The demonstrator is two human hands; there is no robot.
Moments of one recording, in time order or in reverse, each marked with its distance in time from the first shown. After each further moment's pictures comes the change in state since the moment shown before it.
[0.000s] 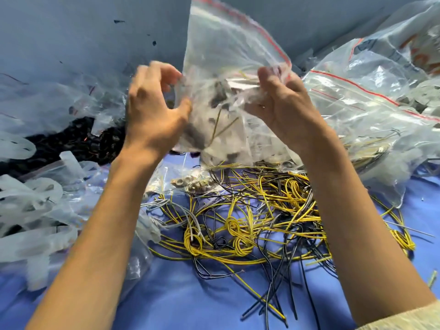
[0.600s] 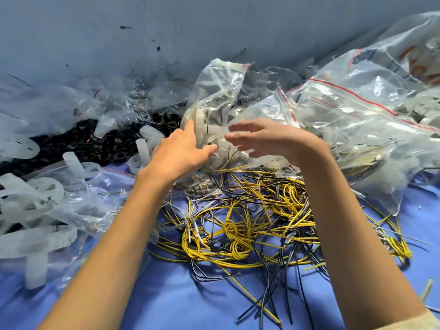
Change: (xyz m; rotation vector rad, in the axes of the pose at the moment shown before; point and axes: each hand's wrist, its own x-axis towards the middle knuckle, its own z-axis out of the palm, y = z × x) left_hand -0.016 -0.021 0.040 0.381 -0.627 -0.252; right_hand -0.001 0.011 -0.007 -0.921 -0.314 0.486
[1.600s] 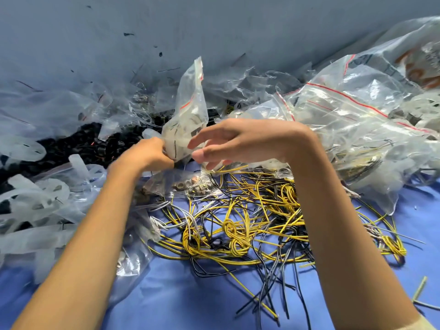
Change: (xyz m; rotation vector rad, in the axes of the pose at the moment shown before) left_hand 0.023 -0.064 -0.015 0.108 -0.149 -0.100; right_hand -0.033 -0.051 0.011 -0.280 -0.267 -0.286
